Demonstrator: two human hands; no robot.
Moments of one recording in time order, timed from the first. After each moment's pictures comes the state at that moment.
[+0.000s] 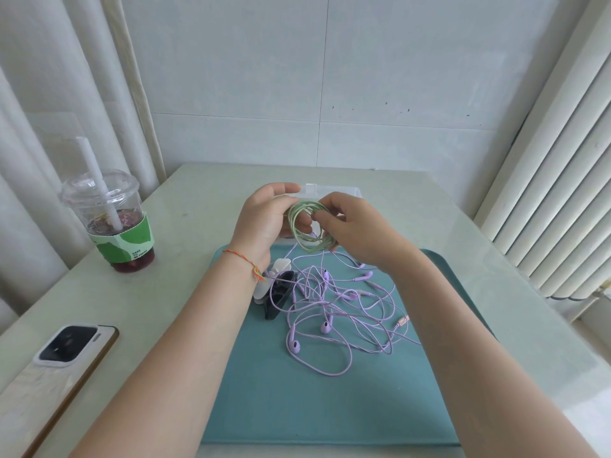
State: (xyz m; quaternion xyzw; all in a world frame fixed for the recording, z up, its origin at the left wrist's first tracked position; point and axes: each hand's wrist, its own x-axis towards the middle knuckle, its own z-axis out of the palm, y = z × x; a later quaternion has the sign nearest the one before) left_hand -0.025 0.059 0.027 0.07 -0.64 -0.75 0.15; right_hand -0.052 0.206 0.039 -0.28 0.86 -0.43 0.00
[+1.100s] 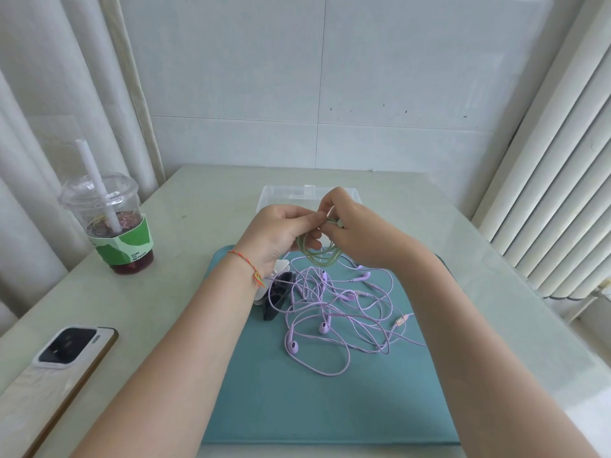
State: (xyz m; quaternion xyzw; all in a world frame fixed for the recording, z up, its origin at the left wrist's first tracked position) left_hand -0.025 0.064 0.017 0.02 -0.71 -0.71 0.04; right_hand -0.058 0.218 0.037 -0.34 0.88 -0.32 0.00
